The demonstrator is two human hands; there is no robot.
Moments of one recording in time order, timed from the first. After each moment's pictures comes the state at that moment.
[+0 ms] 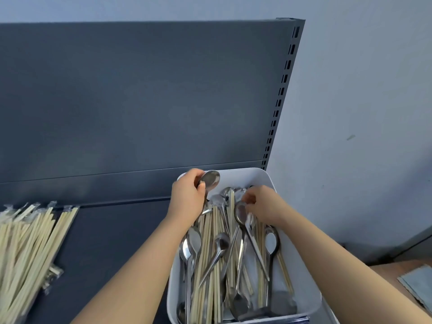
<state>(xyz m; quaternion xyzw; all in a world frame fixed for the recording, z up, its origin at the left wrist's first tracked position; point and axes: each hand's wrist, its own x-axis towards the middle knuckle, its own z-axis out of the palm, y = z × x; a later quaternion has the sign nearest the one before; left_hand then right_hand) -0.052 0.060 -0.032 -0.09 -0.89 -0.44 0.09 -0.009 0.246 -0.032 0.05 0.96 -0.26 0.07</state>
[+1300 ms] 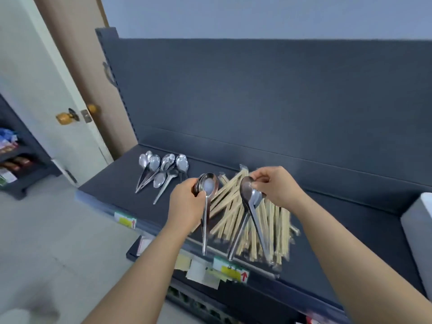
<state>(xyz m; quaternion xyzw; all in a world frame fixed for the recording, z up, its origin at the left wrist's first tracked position) 0.065 -0.452 -0.021 0.18 -0.88 -0.40 0.18 -0.022 -0.256 0.005 -0.14 0.88 -0.44 0.09</state>
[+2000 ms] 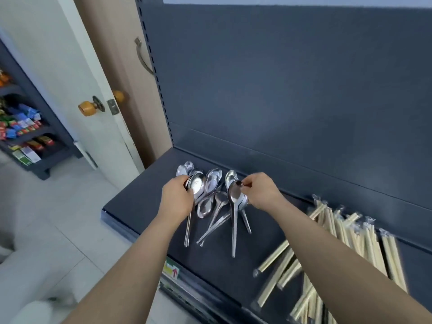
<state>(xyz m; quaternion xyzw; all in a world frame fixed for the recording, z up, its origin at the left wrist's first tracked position) -0.053 -0.678 -0.073 0.24 -0.90 -0.32 0.16 -0.148 -0.496 -0.056 -0.13 0.92 -0.34 0.18</state>
